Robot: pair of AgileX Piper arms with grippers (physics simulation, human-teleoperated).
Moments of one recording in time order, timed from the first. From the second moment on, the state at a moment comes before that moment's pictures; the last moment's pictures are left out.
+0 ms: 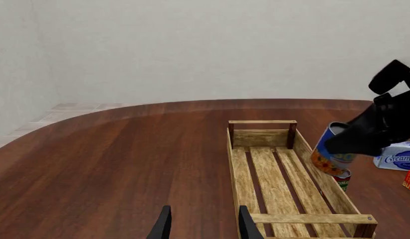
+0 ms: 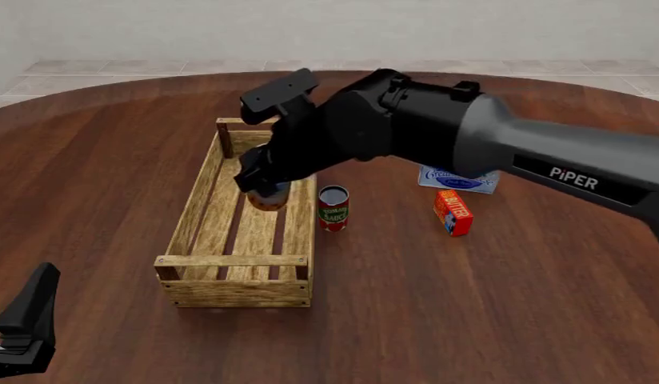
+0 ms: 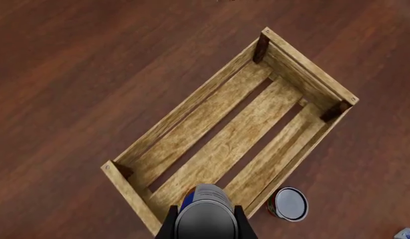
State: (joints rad) left arm 0.02 0.00 -0.01 0.01 0.01; right arm 0.82 1.83 -1.57 0.55 0.01
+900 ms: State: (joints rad) left arm 0.02 0.00 -0.01 0.01 0.01; right arm 0.82 1.97 -1.62 0.51 0.02
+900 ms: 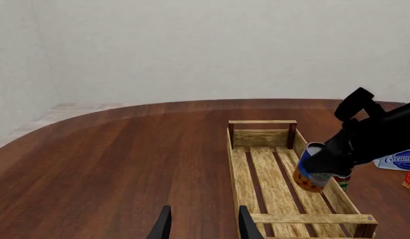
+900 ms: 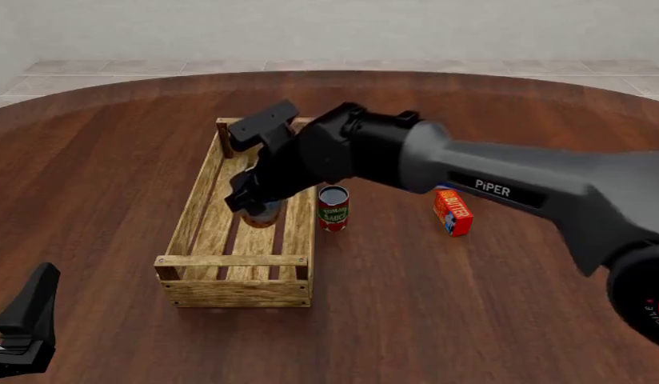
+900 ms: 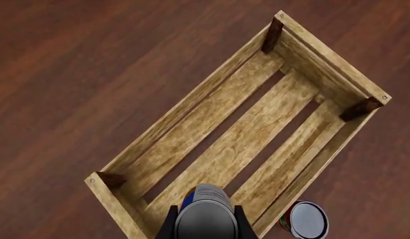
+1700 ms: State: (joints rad) left arm 0.02 0.00 -0.01 0.01 0.01; right arm 0.82 2.09 -1.68 0.50 0.02
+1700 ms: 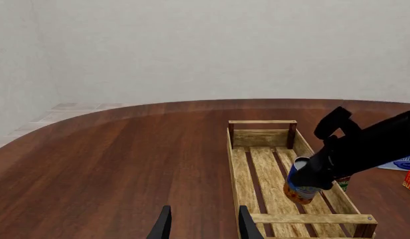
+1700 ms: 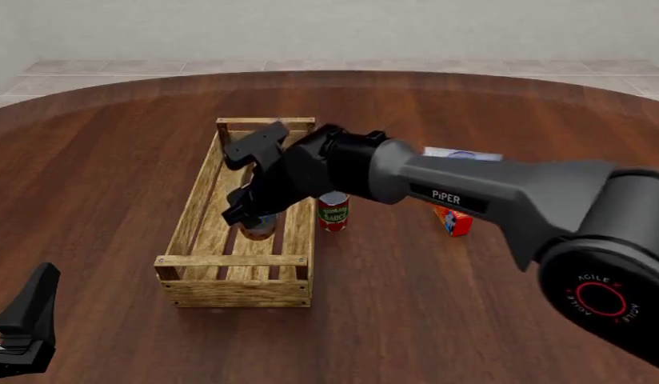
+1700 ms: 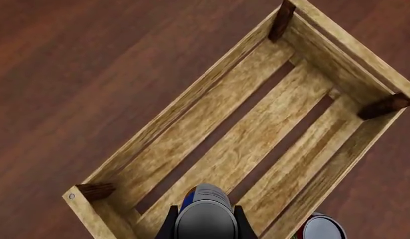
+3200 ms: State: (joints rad) left arm 0.02 0.00 -0.01 0.01 0.01; right arm 0.81 2.09 -1.67 0.49 0.04
